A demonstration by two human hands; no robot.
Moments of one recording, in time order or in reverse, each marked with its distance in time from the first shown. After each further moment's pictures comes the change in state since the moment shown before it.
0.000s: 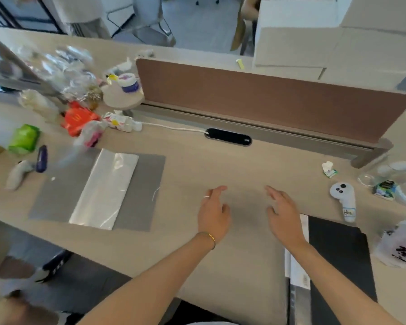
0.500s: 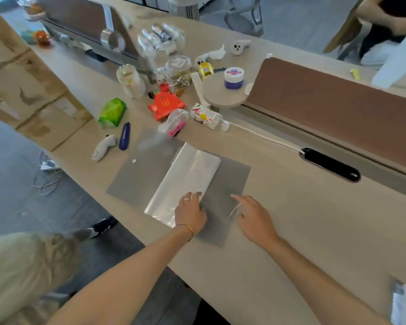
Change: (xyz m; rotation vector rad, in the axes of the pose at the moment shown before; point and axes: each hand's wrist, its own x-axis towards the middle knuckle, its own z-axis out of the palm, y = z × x) left_hand 0.070 -0.213 -0.232 0.346 0.041 -0.386; right_hand 0.063 -0.189 0.263 -0.193 -0.476 -0.331
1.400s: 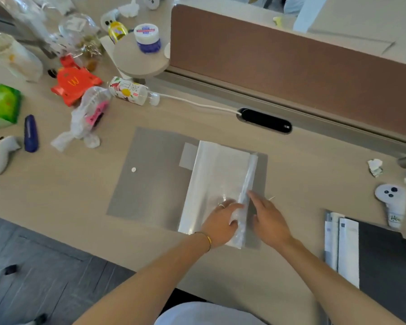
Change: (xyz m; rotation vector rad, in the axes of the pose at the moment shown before) left_hand -0.069 0.123 0.128 -0.156 -0.579 0.521; right_hand -0.123 0.125 -0.051 -0.181 -0.074 0.383
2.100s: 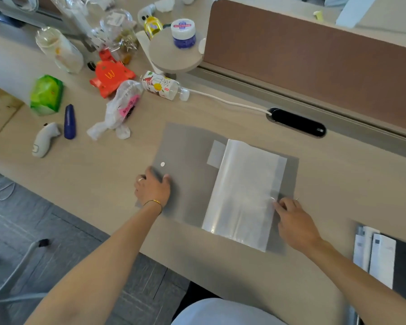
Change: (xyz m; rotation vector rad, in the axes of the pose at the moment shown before) left_hand -0.037 -0.132 -0.158 0.003 0.757 -0.766; right_hand 0.016 0.012 -0.001 -0.368 -0.103 -0.066
